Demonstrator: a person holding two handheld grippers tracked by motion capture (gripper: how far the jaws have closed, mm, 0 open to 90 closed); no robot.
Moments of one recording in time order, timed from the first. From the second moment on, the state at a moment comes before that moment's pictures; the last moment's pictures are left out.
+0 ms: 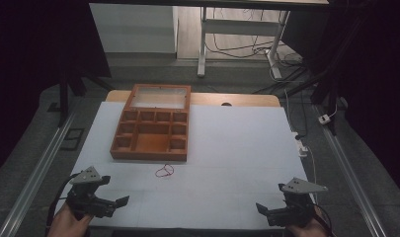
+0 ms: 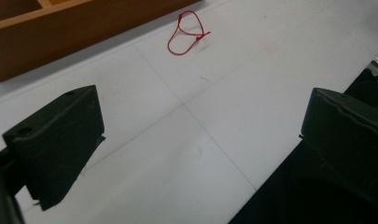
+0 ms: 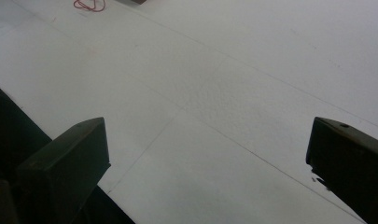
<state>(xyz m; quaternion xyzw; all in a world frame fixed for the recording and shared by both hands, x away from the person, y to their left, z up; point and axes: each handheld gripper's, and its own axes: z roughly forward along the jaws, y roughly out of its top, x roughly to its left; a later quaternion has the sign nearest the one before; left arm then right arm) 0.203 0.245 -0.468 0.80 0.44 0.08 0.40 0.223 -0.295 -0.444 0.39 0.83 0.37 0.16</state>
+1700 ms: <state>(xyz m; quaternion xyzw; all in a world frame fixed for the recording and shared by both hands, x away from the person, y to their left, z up) 0.306 0.149 -0.507 0.88 0.35 0.05 0.32 0.224 -0.294 -0.445 0.39 0.83 0.36 0.16</state>
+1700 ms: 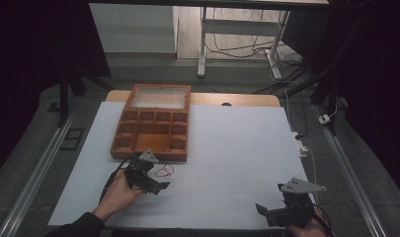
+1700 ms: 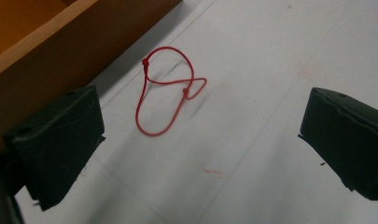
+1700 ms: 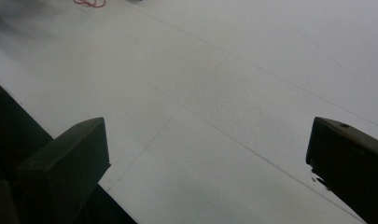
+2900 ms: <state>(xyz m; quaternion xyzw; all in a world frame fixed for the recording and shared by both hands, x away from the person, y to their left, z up) 0.334 0.133 -0.520 0.91 0.32 0.05 0.26 0.223 -0.293 -0.445 0.38 0.84 0.36 0.16</state>
